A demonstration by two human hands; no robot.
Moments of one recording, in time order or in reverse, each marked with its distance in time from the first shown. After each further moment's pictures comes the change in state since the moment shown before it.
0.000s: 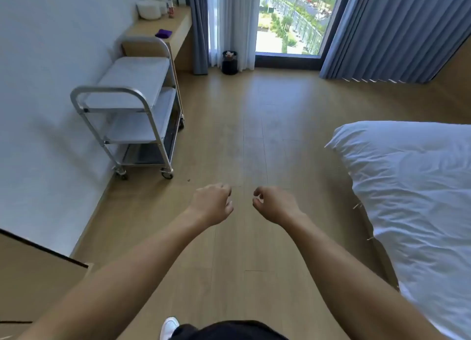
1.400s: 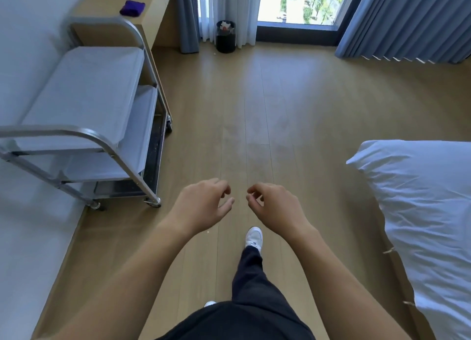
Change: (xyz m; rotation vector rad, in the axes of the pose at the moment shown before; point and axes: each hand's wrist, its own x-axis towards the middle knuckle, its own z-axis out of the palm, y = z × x) left_hand 0.395 -0.157 -0.049 -0.170 -0.031 0.092; right_hand 0.405 -0.014 -0.075 0.151 0.057 -0.052
